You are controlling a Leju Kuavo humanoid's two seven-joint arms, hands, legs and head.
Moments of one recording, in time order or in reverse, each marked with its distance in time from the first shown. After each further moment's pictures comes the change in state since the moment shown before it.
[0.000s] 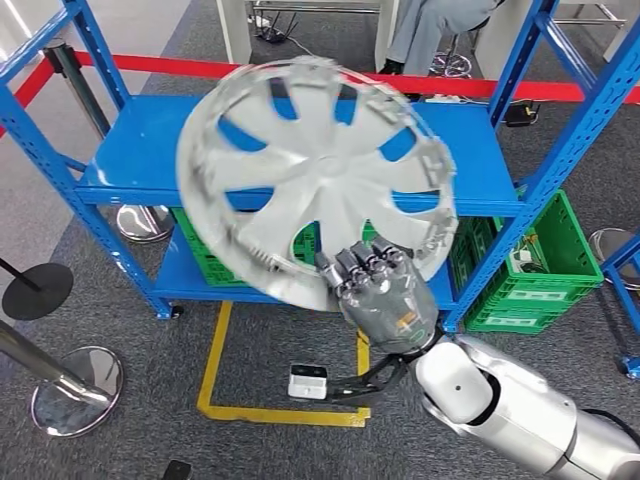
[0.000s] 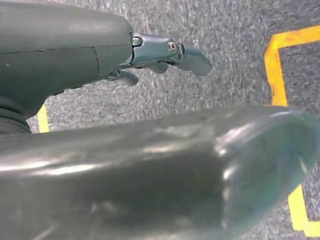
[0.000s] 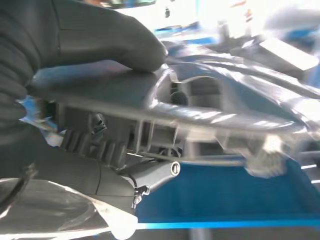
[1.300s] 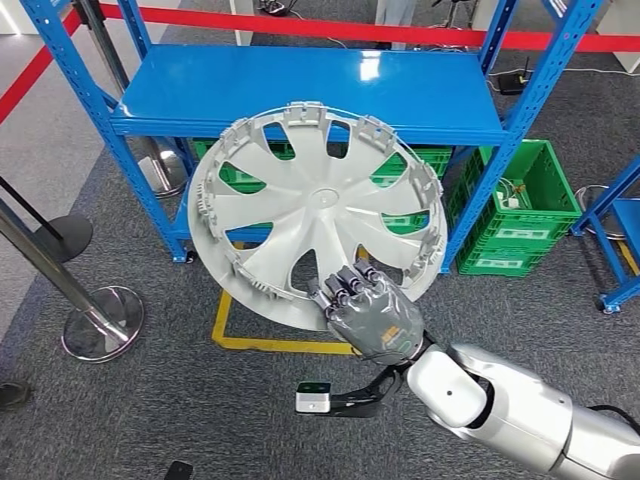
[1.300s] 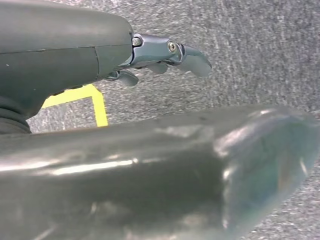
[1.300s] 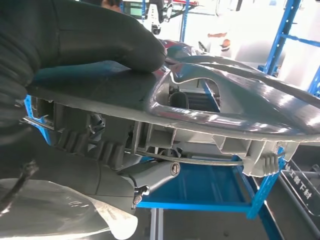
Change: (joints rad) left arm 0.004 -0.002 0.001 0.002 -0.007 0.001 0.000; right arm -0.048 -0.030 0.123 0.078 -0.002 -0.002 -0.008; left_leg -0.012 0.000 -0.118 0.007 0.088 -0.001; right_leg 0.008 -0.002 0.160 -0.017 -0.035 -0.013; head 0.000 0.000
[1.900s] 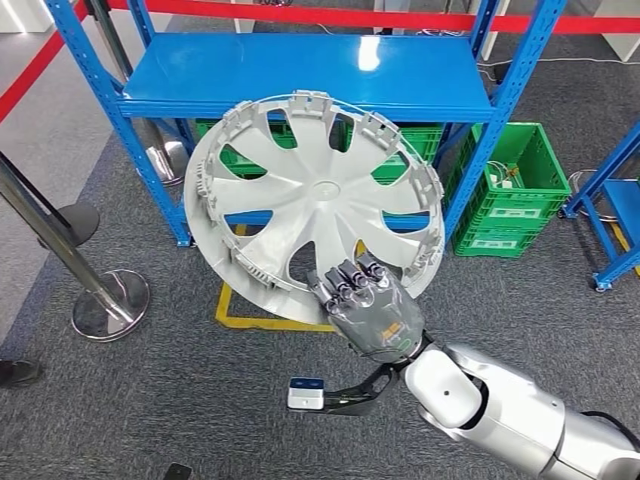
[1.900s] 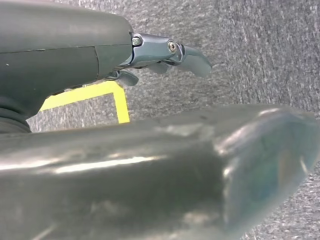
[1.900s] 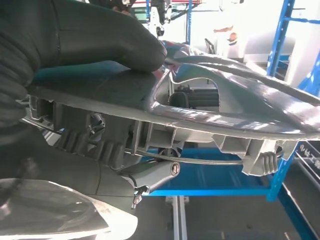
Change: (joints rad) left arm 0.005 0.018 0.014 0.002 -0.011 -0.007 -0.002; right arm 0.046 0.043 -0.061 -0.001 0.000 -0.033 0.002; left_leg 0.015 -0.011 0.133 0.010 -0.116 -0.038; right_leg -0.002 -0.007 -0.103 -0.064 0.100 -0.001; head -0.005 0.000
